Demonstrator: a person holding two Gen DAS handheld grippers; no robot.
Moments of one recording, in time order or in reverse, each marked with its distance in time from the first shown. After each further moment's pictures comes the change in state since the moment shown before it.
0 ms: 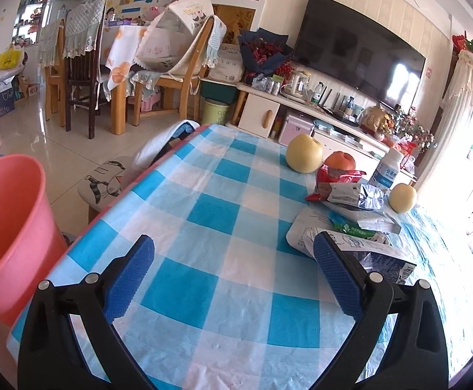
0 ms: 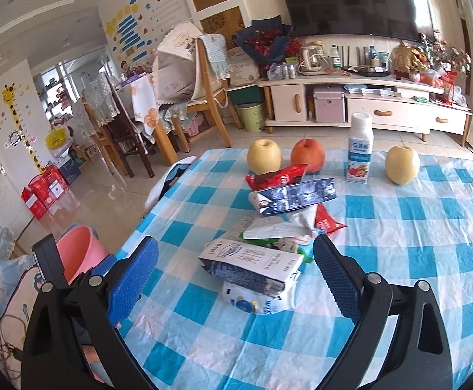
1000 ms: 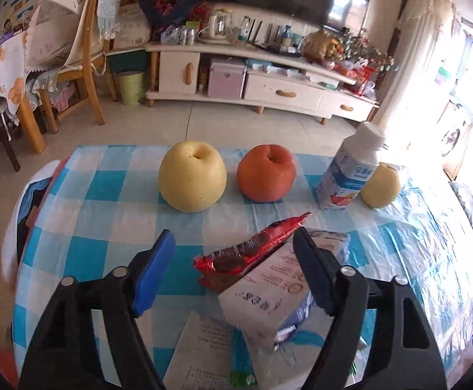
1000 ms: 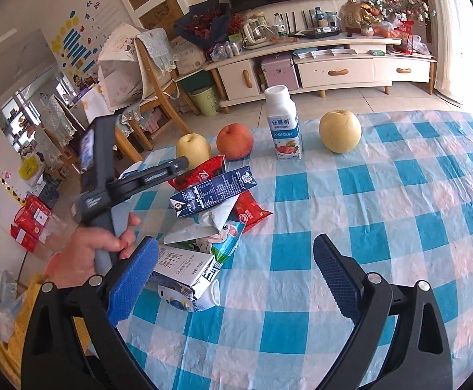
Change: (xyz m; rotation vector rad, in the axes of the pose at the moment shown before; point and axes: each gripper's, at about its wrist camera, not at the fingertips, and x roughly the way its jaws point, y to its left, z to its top) left arm 0.182 -0.171 0.106 0.268 0.295 -0.165; right arm -0.006 -0.103 0.016 0.199 0.108 -0.083
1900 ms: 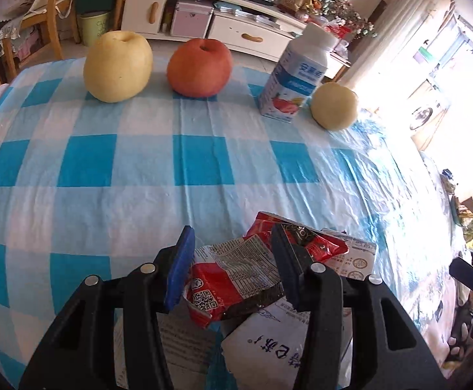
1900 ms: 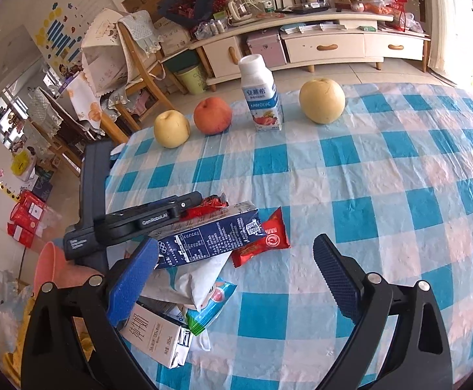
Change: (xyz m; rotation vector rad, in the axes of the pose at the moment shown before) left arm 0.002 -0.038 -0.078 -0.017 0.229 -0.224; right arm 0.015 -0.028 -0.007 0.043 0.124 -0.034
